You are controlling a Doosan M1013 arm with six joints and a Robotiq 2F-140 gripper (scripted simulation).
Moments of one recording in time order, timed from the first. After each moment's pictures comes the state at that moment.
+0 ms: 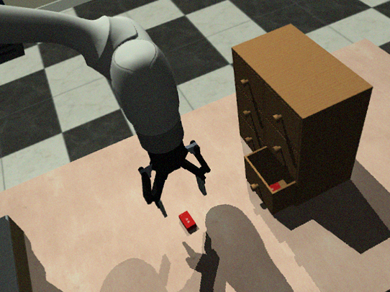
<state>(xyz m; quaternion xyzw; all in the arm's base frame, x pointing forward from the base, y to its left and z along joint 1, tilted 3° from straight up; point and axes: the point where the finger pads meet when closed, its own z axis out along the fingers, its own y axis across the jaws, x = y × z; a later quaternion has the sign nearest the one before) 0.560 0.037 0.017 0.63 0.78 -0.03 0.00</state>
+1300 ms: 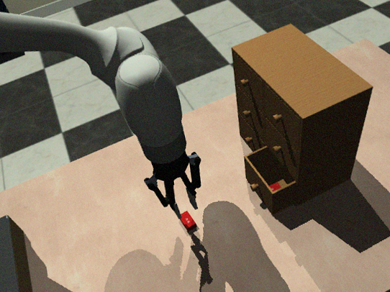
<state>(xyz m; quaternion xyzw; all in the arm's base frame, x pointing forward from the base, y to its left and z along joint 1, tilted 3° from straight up) 0.558 0.037 -0.010 0.62 0.79 -0.03 0.00</state>
